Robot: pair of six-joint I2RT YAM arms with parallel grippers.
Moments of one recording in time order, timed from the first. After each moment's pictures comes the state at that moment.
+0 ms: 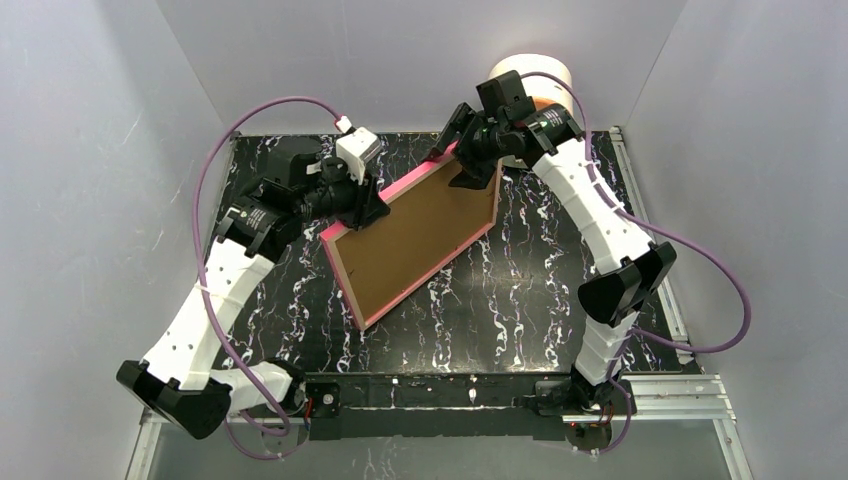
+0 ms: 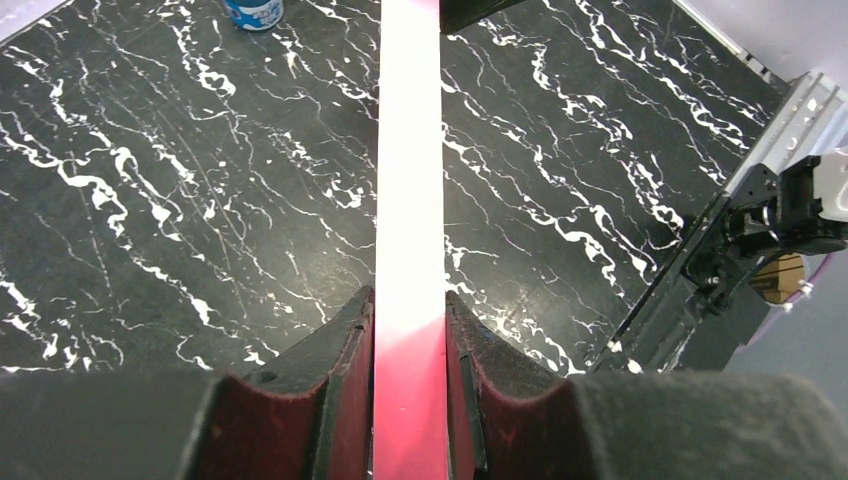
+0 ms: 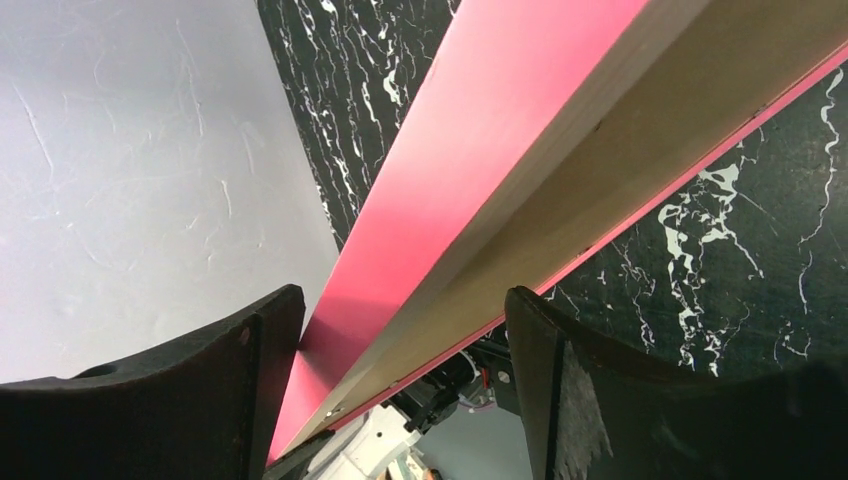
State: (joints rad) left arm -0.48 1.19 1.46 -0.77 0.38 0.05; right arm 0.58 1.84 2.17 -1.12 -0.23 1.07
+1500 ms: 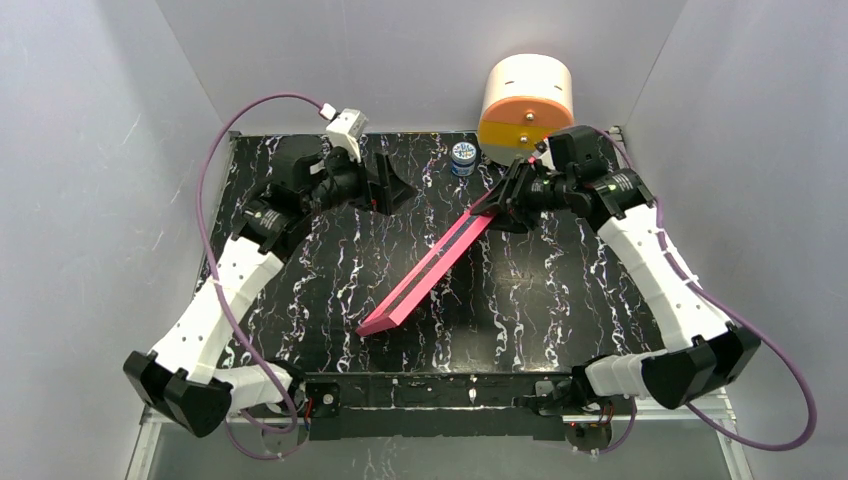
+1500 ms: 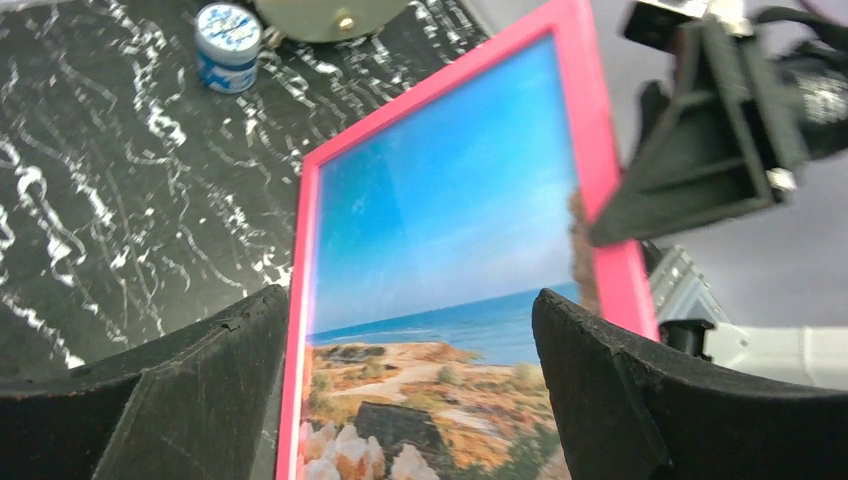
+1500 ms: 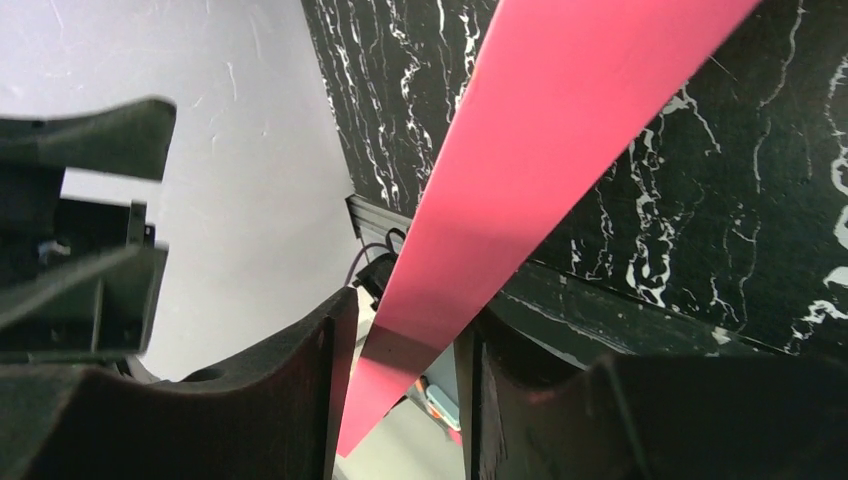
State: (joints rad) left arm -0.48 1.19 1.36 -0.45 0.39 -0.32; right arm 0.43 1.33 1.50 -0.94 -0.51 1.00
